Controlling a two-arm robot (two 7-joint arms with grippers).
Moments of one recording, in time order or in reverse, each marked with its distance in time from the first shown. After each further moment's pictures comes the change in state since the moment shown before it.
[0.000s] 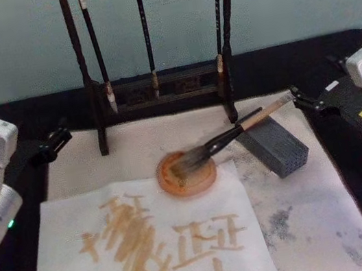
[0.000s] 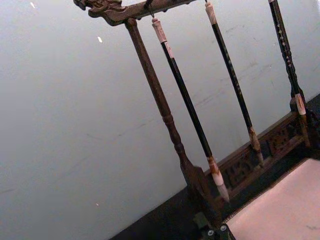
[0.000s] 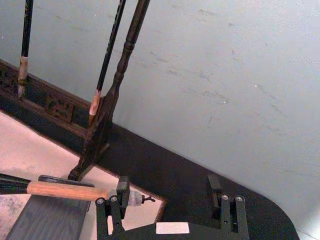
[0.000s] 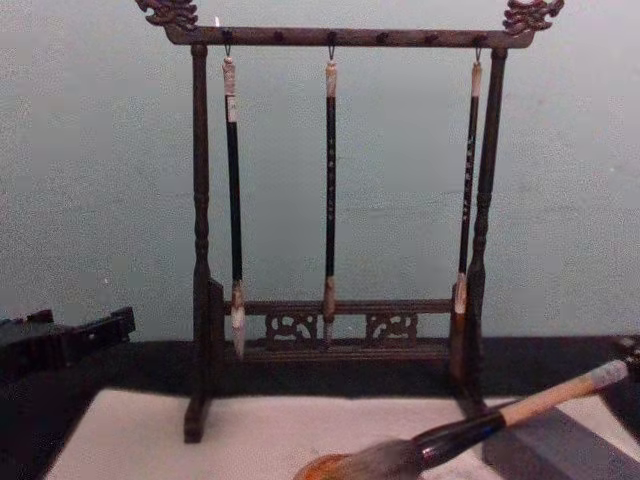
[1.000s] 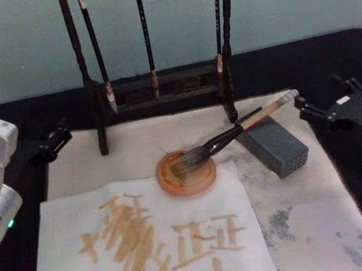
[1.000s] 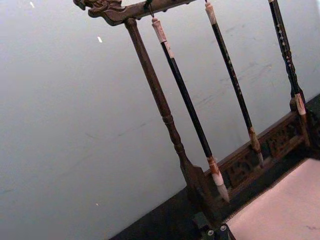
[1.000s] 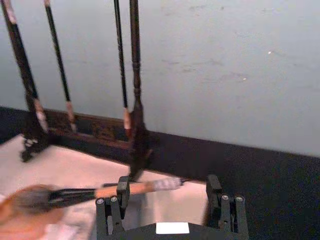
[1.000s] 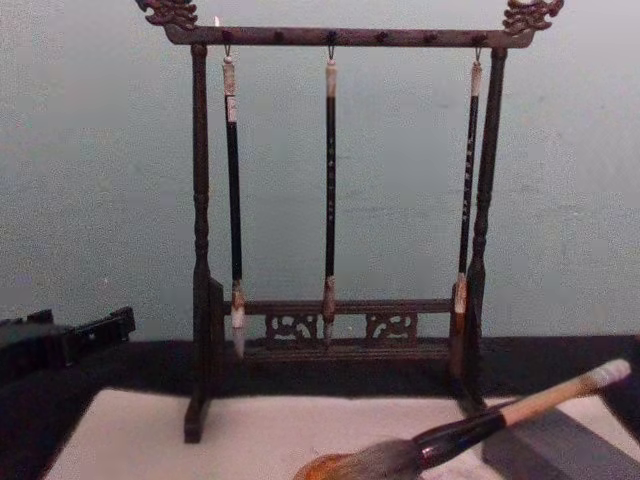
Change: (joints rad) left arm 0.000 0.000 0.000 0.000 0.000 0.000 0.000; right arm -0.177 -0.020 0.175 -0.130 0.319 0.037 0.220
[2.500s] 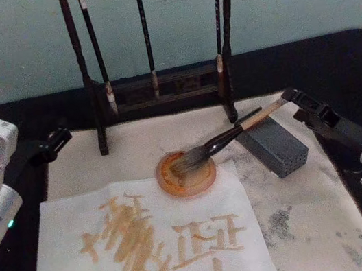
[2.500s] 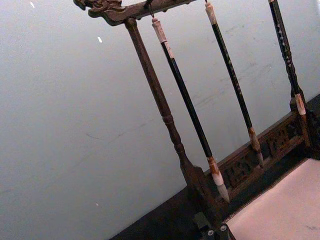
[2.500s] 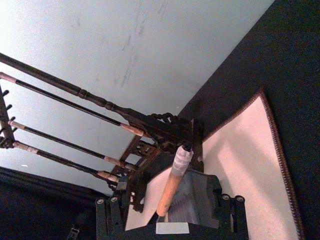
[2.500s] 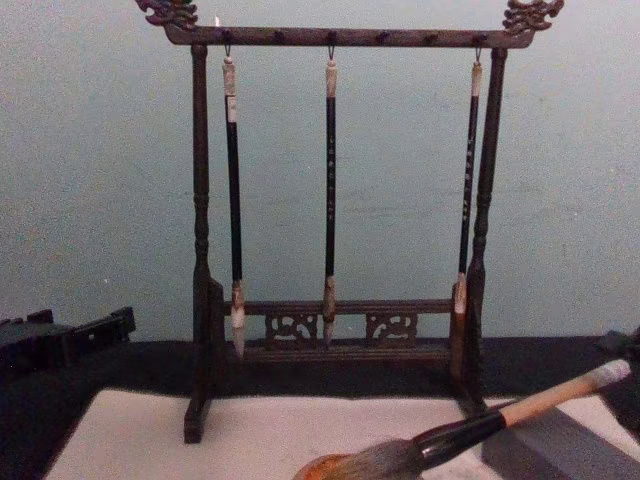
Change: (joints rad) left arm 0.000 0.000 0.000 0.000 0.000 0.000 0.000; right arm 0.132 -0.203 0.118 0.284 0.795 0.480 0.170
